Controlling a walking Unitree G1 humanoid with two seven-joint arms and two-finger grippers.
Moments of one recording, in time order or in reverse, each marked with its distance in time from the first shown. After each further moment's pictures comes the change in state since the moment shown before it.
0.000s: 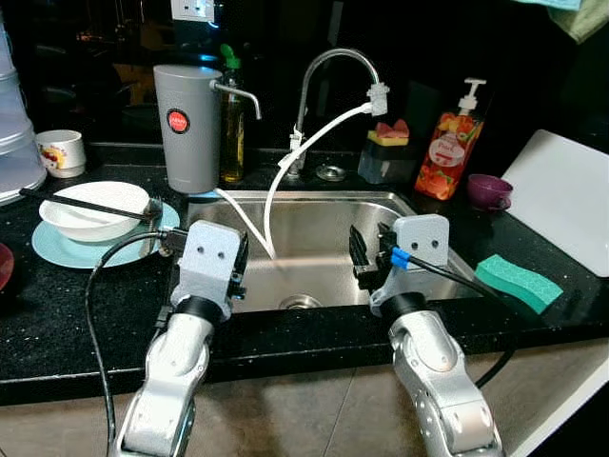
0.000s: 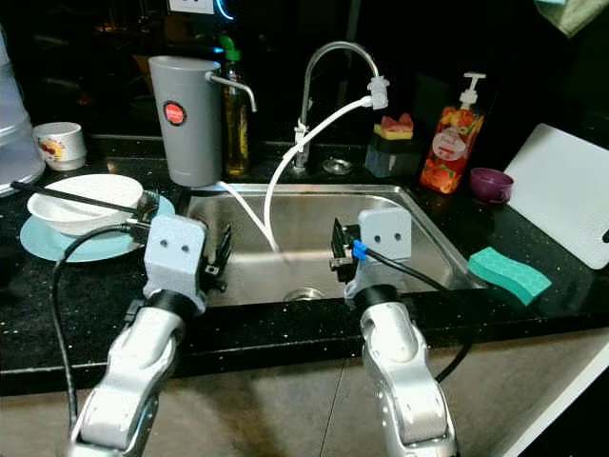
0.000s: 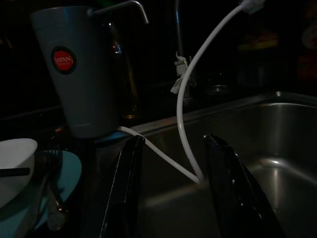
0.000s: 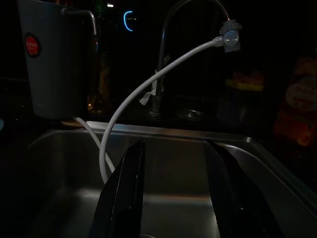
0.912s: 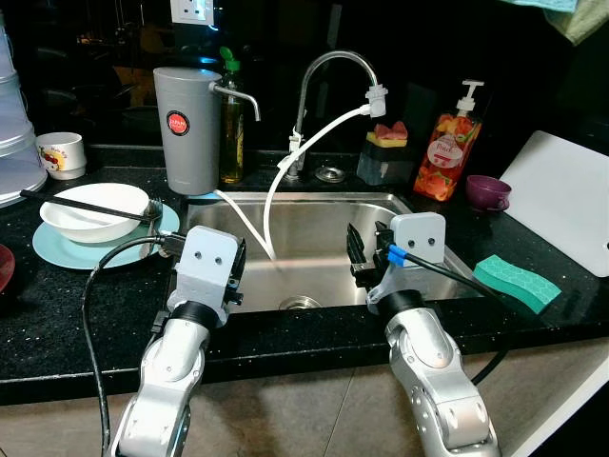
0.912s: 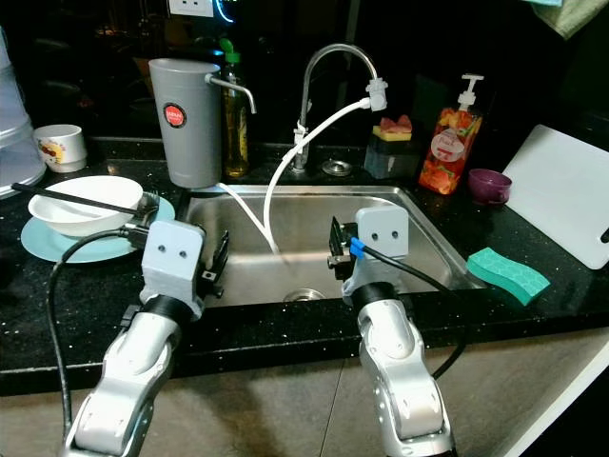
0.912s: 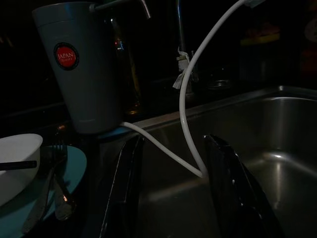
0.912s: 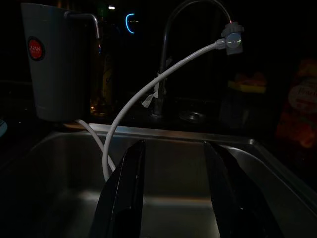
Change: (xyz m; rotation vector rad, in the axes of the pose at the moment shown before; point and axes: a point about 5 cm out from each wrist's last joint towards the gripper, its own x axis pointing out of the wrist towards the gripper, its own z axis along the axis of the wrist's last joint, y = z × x) left arm -0.005 0.004 -0.004 0.014 0.020 -0.003; right arm 0.003 0.003 -0.001 0.007 0.000 0.004
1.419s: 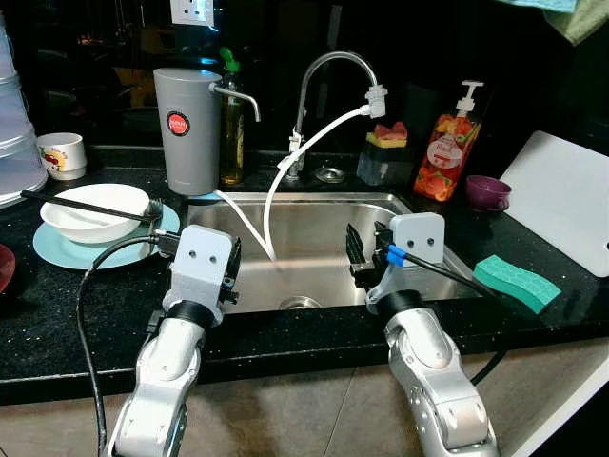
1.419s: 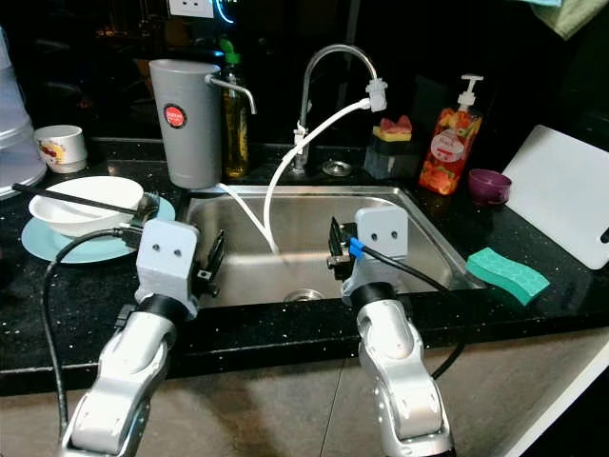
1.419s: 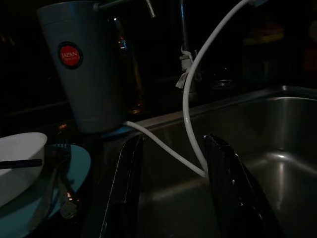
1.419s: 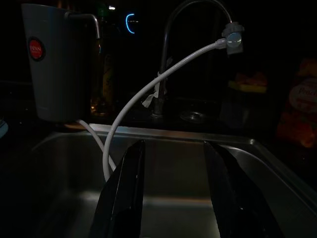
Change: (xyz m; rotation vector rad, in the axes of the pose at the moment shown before) left arm 0.000 0.002 0.000 0.000 0.003 0.006; right arm 0.000 0.000 0.000 0.001 0.001 0.000
